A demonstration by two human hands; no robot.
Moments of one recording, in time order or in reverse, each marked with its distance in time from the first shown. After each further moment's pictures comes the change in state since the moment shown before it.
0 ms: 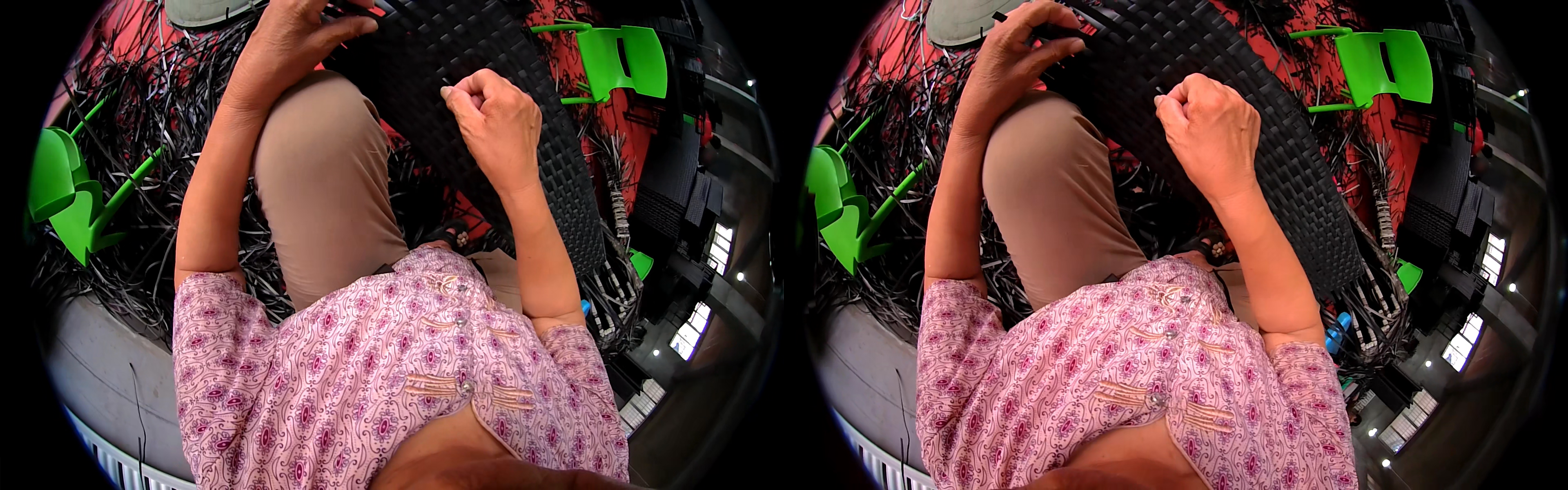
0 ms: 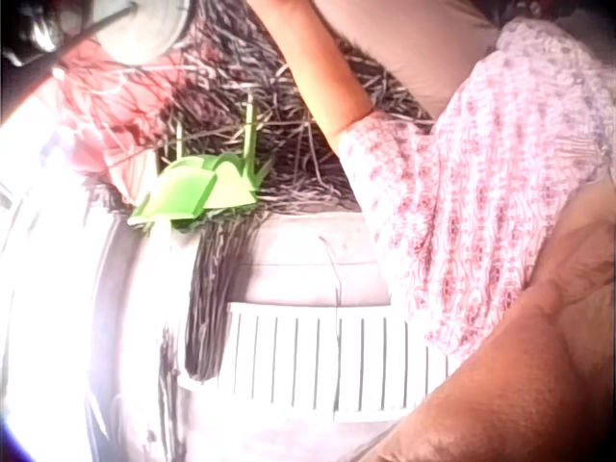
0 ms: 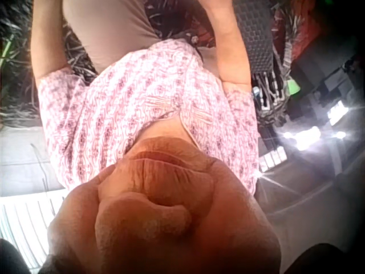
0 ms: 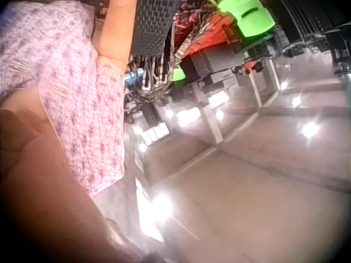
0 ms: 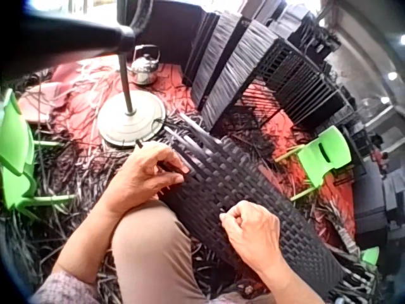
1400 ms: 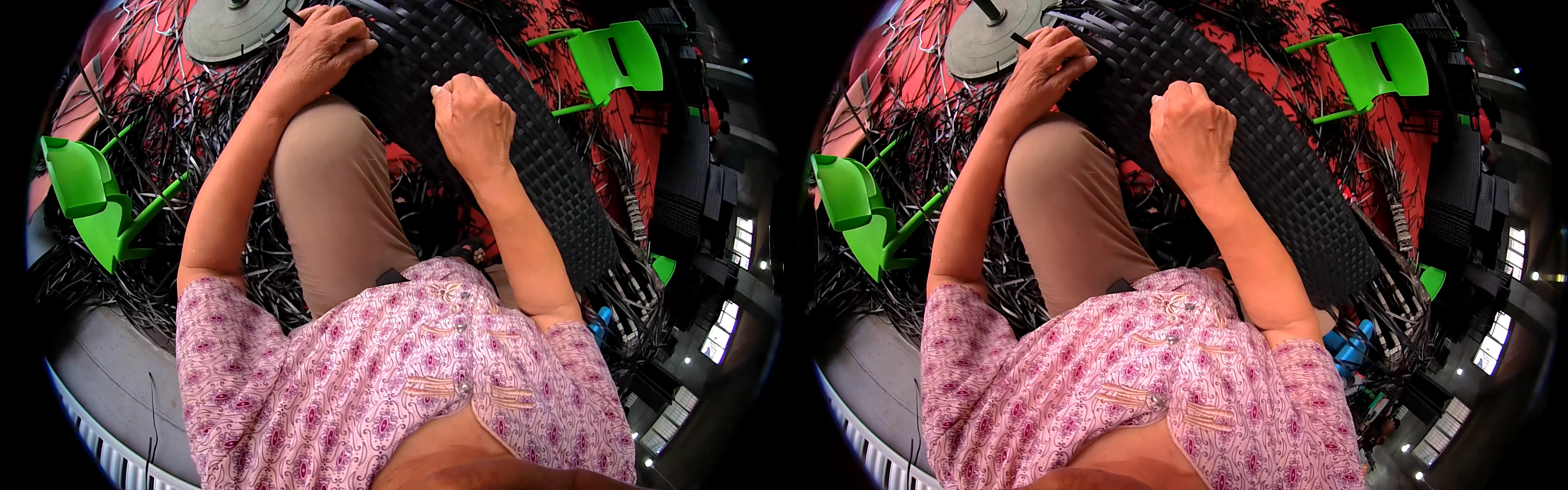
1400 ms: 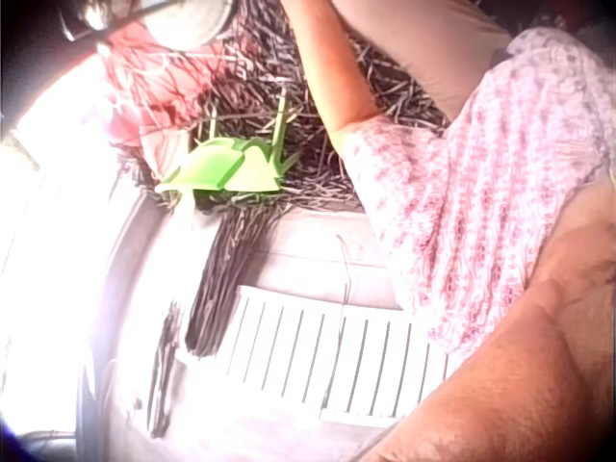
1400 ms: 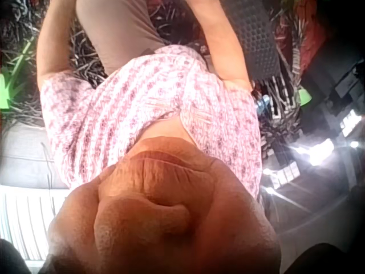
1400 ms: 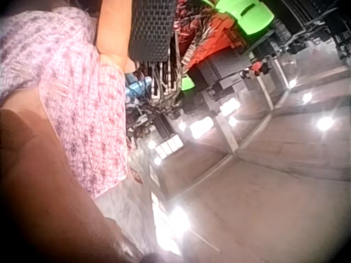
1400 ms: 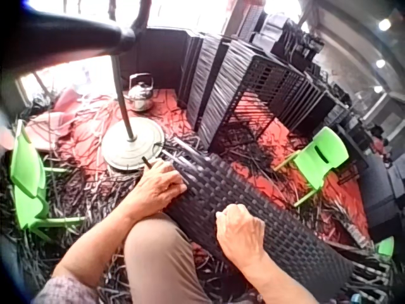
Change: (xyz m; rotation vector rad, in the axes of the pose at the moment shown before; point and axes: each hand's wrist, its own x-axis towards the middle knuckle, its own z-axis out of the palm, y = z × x) left_hand 0.013 -0.025 0.013 0.516 0.015 0.330; right_hand -0.003 0.003 0.014 -0.151 0.185 -0.114
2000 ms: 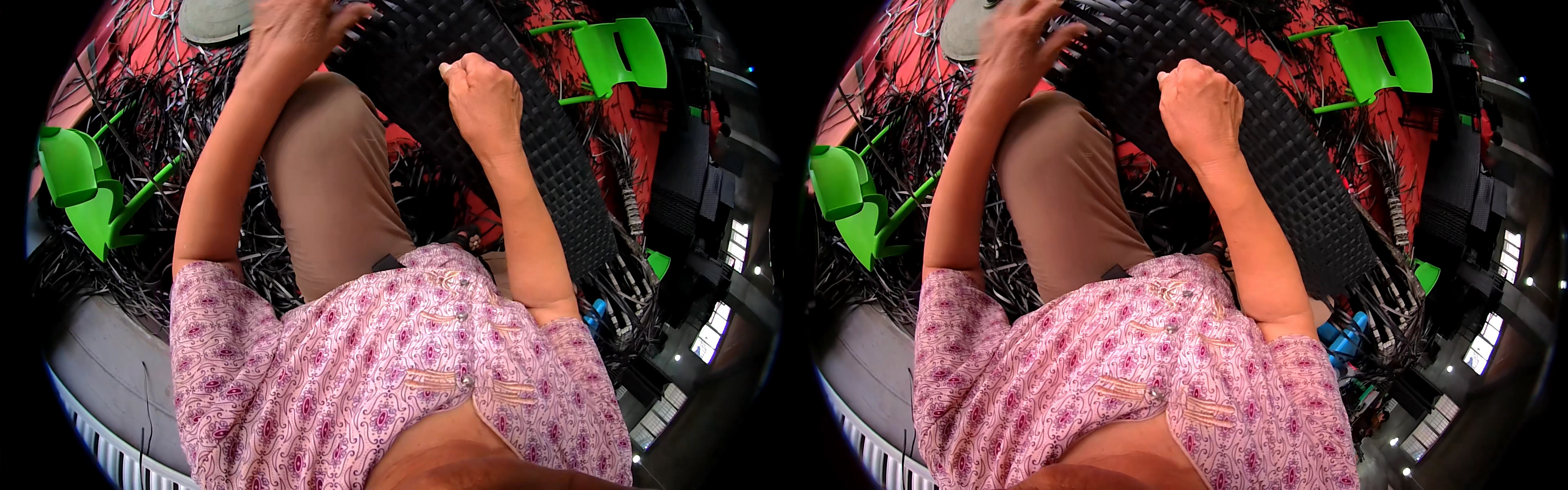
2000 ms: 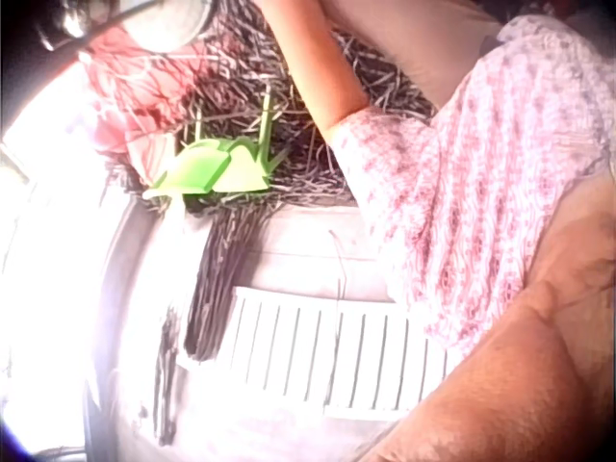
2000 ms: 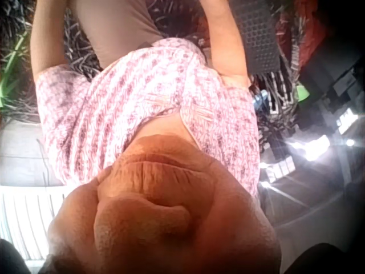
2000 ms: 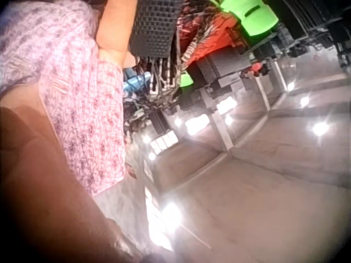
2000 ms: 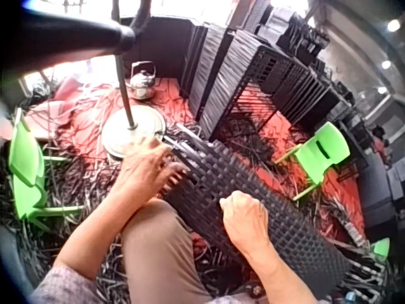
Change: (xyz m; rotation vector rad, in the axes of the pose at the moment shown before) left_hand 0.007 0.027 -0.023 0.378 0.213 -0.117; right_hand 0.009 0.004 -0.003 0.065 -0.127 0.158
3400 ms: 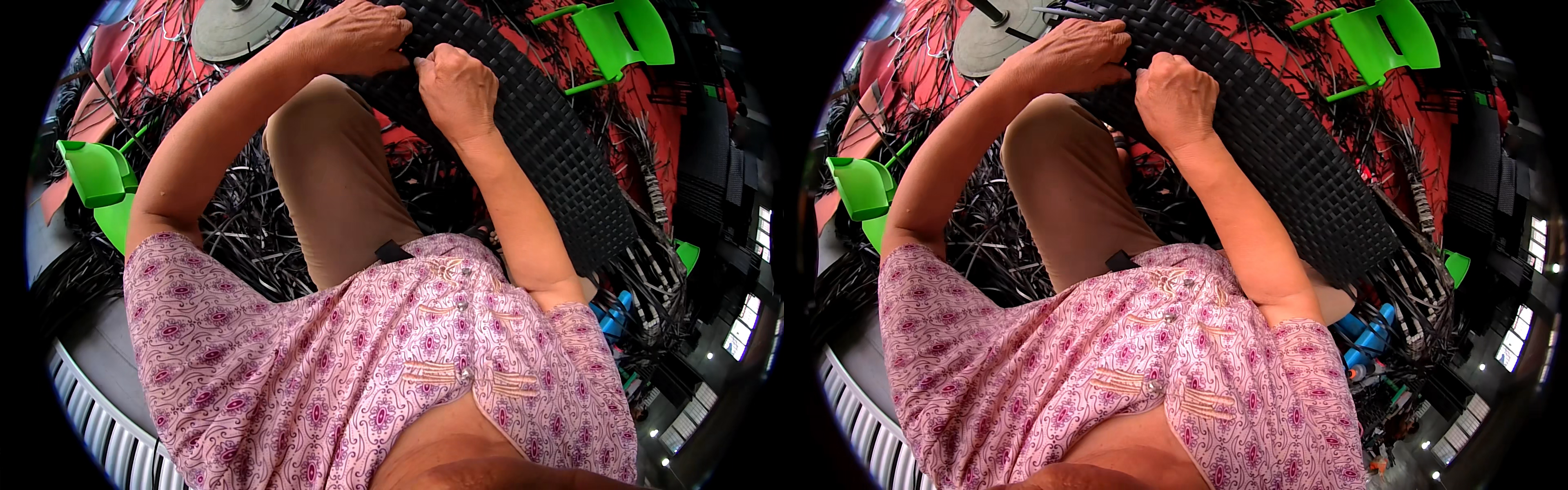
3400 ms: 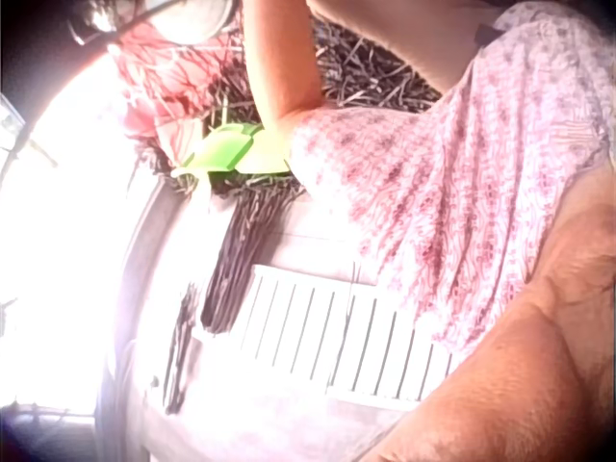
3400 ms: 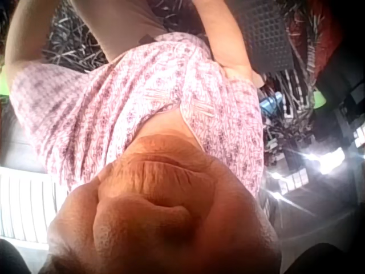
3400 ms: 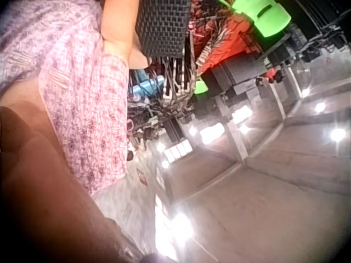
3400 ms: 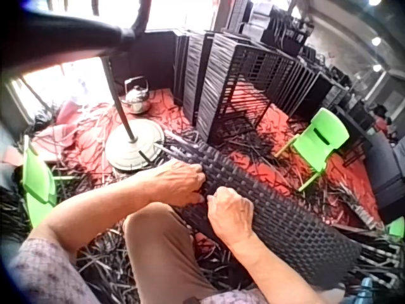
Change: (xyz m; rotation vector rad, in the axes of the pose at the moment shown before) left_hand 0.034 0.042 0.025 -0.106 -0.649 0.599; right_hand -0.011 0.007 0.012 0.024 0.237 -0.123
